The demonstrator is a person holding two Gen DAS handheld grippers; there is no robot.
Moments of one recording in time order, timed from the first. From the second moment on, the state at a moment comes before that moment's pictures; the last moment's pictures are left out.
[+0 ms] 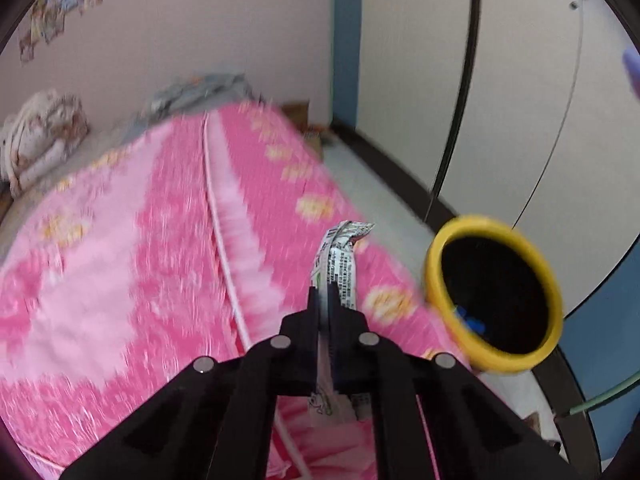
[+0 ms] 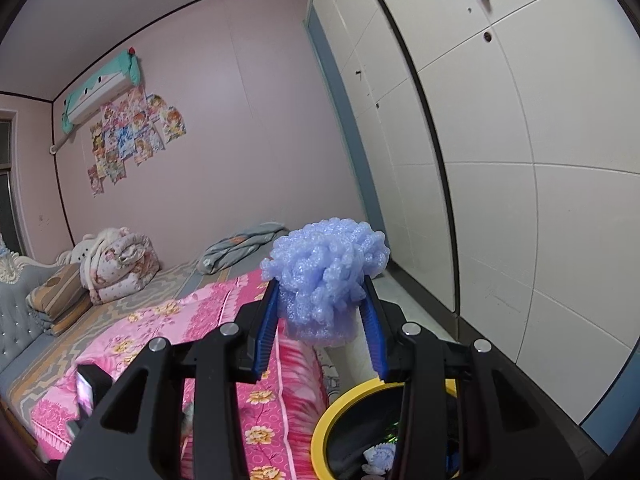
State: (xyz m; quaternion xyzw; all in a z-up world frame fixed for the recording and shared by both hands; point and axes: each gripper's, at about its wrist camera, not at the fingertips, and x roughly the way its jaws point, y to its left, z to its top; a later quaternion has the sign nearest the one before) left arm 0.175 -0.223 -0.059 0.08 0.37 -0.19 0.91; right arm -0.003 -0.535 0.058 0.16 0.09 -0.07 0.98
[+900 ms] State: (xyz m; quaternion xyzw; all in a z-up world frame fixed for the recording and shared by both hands) left arm 0.196 -0.413 -0.076 0.13 0.33 -0.35 0.87; right arm 0.034 -0.620 -0.036 0.24 0.20 -0.20 0.93
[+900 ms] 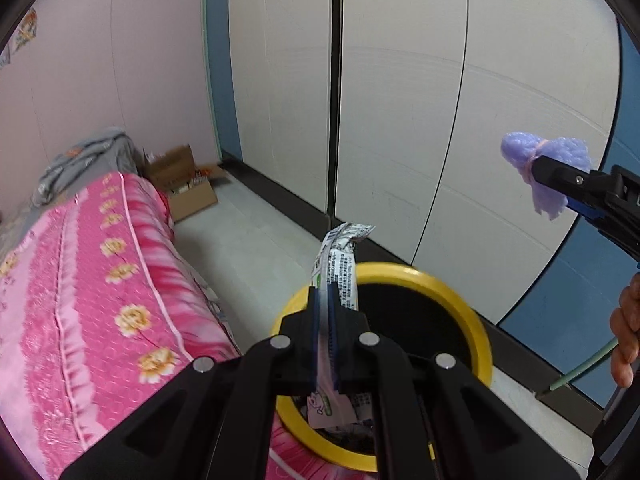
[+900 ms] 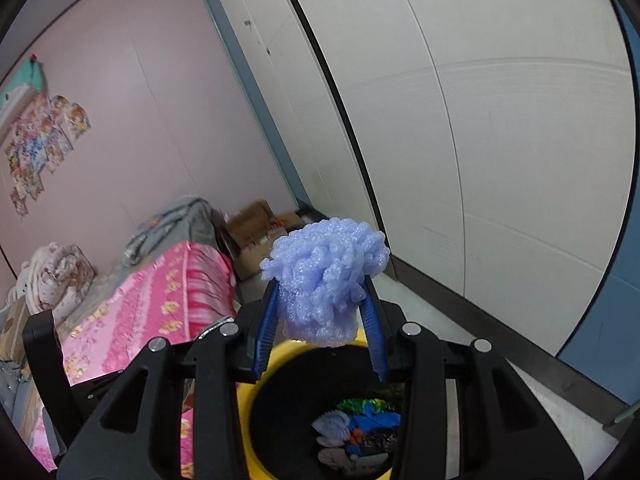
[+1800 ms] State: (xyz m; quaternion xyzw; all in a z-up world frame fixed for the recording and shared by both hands) left arm 0.209 -0.325 -0.059 0.05 0.34 -0.31 0.89; right arm 0.048 -0.600 -0.048 0.24 0.21 -0.19 0.93
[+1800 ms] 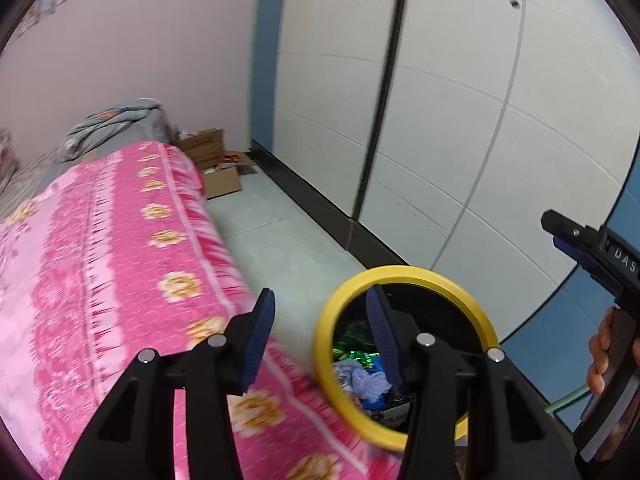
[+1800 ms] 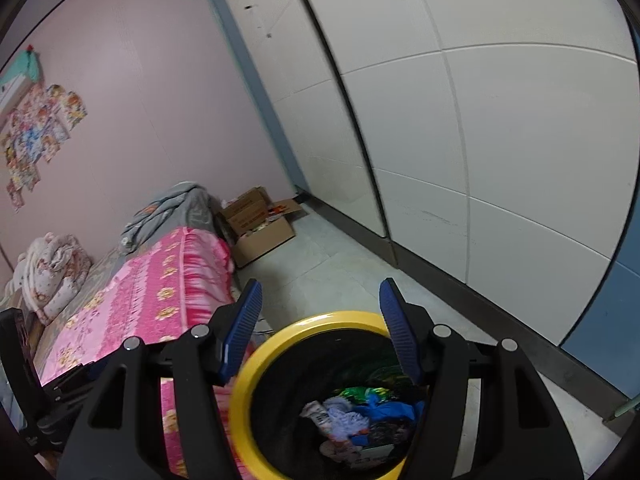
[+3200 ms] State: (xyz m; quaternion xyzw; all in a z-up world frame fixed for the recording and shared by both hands) left arm 0.030 -0.008 0.012 -0.05 0.18 -0.07 0.98; right arm 0.015 -0.281 -0.009 0.08 0.14 0.05 0.99
